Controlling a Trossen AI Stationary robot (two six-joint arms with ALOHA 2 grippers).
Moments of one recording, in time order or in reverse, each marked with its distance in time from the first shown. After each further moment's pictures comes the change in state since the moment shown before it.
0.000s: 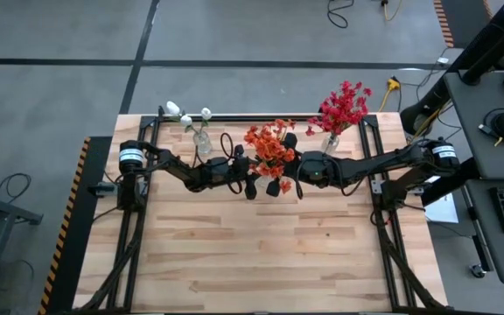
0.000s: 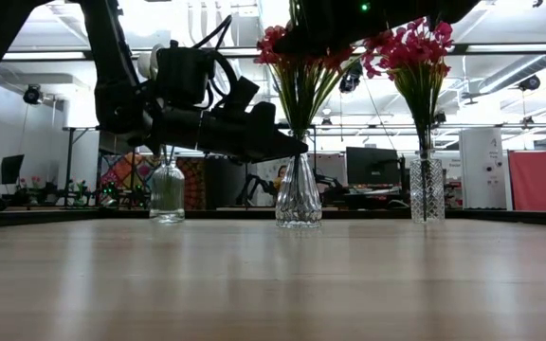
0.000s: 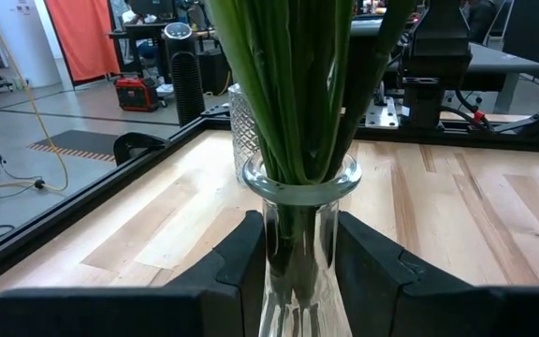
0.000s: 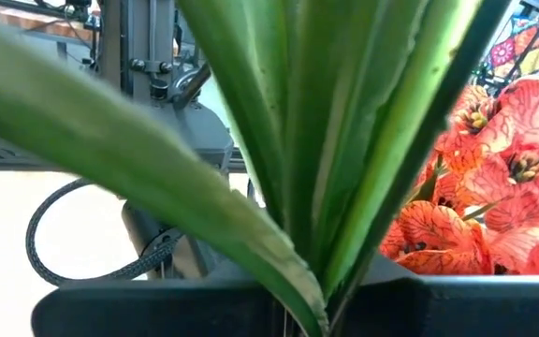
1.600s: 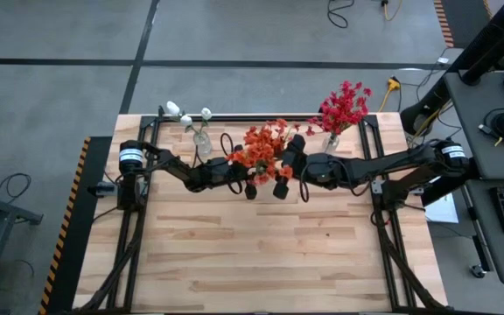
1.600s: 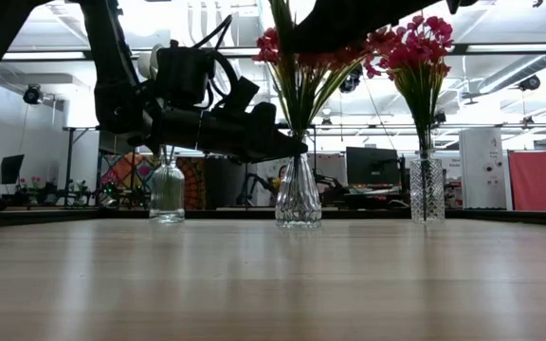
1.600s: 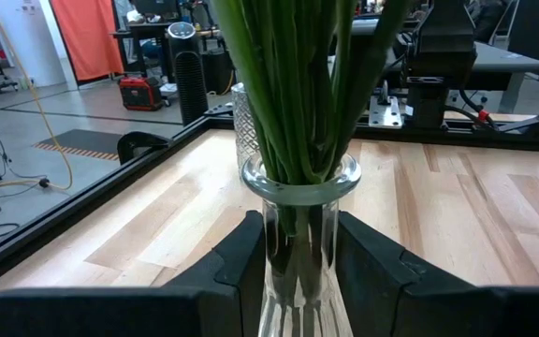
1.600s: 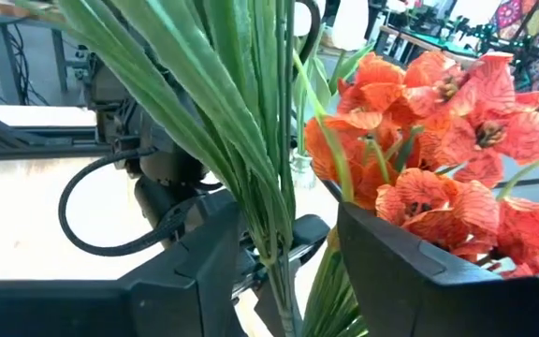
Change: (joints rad) left arm 0.000 0.000 0.000 -0.003 -0.016 0.000; right arm 0.038 -0.093 0.001 -0.173 0.052 0.095
